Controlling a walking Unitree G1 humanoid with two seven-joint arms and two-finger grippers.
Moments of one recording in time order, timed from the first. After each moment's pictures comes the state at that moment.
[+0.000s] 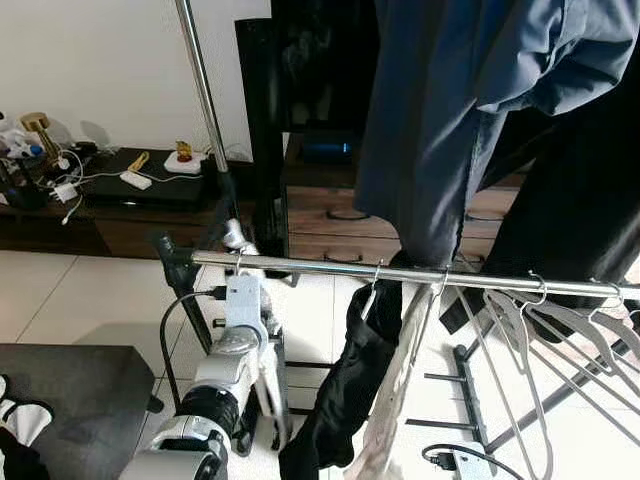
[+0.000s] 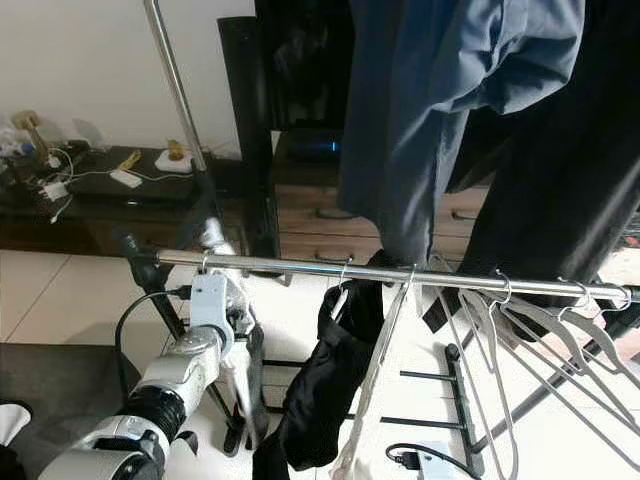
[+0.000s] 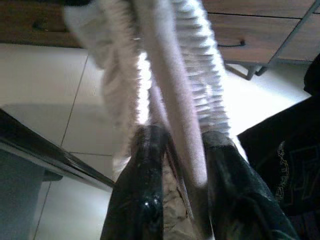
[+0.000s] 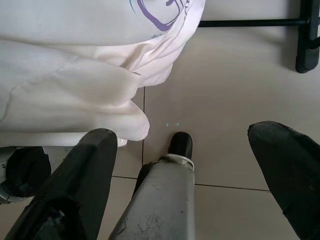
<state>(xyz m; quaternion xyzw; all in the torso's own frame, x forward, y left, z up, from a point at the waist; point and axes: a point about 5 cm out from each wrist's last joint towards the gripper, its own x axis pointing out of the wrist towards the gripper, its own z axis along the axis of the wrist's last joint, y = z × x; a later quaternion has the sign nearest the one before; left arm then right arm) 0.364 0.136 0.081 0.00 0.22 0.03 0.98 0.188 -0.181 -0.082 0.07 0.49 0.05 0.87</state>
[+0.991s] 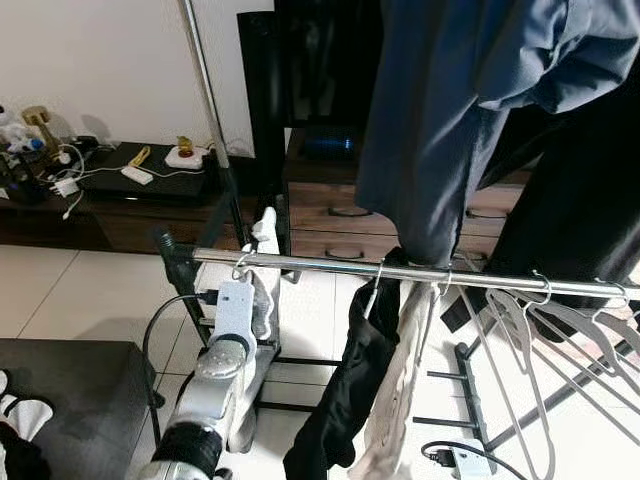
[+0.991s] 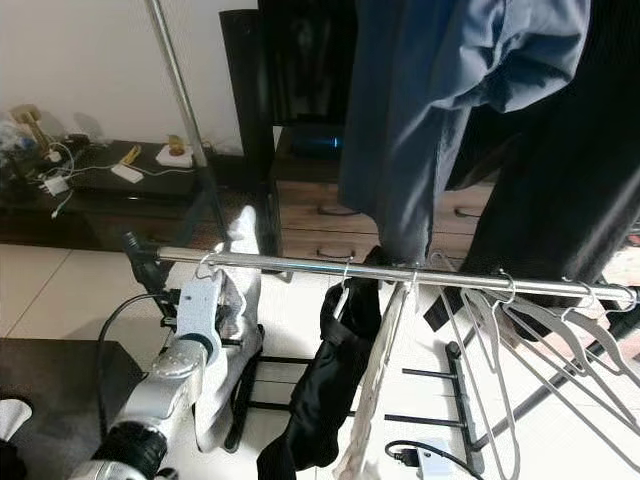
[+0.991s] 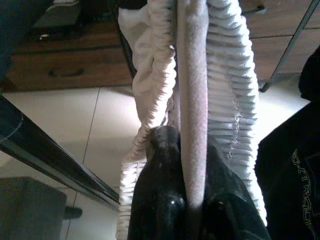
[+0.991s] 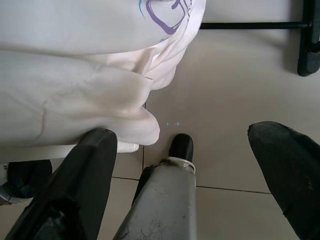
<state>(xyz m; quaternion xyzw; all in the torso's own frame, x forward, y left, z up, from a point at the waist) 0.342 0.149 0.083 0.06 0.13 0.00 0.99 0.192 -0.180 -0.080 0.07 0.49 0.05 0.87</state>
